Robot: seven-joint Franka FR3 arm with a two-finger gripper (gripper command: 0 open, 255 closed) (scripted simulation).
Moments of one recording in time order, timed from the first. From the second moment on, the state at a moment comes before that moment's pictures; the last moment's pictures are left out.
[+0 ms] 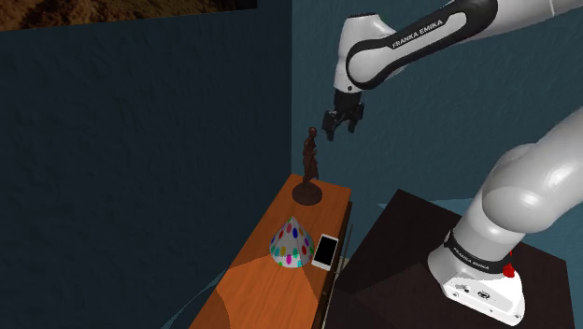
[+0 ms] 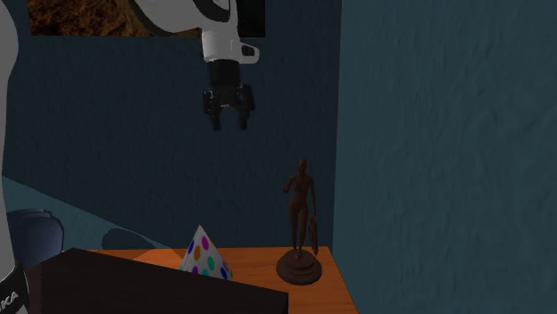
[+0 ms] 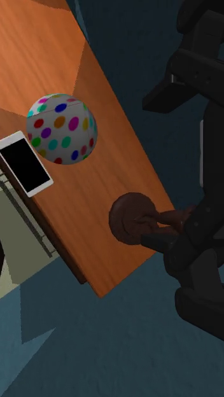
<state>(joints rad) -0.11 -0.33 0.02 -2.46 -0.04 2.19 0.22</state>
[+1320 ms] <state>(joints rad) -0.19 0.40 -0.04 -2.06 0.05 2.69 0.53</state>
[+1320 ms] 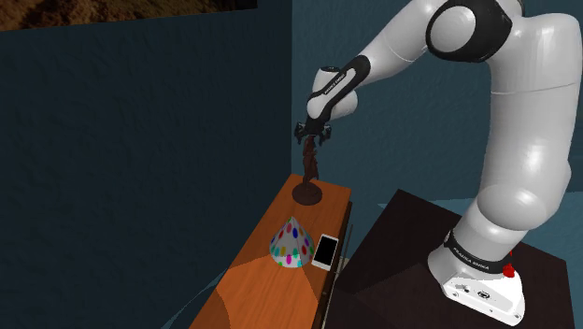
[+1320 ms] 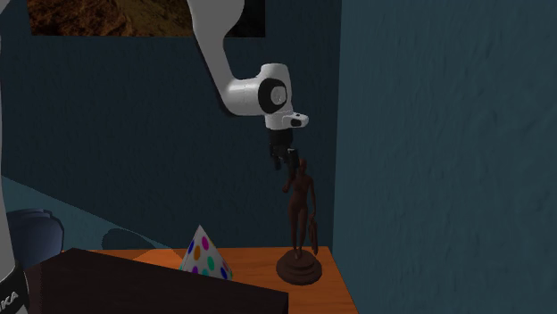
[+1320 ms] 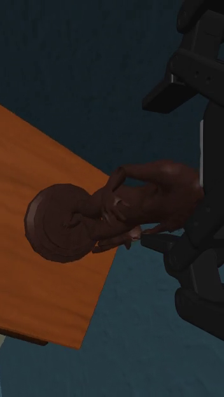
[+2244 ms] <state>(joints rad) -0.20 0.52 -0.03 -2.01 0.07 2.78 0.53</state>
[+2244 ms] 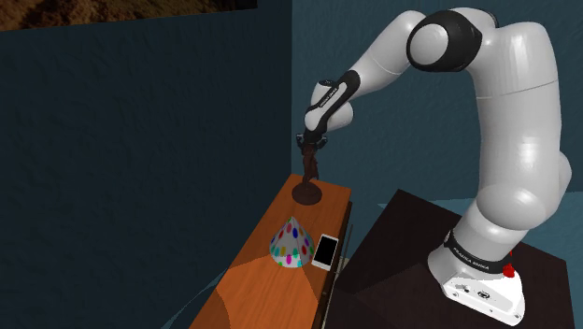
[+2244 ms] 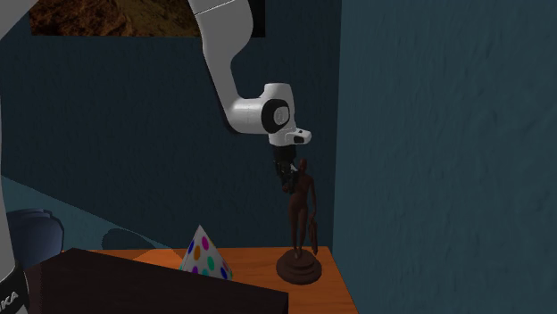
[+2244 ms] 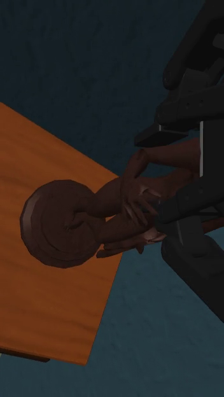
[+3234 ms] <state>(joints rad) -0.20 0.44 -0.04 -2.02 0.06 2.70 0.54</state>
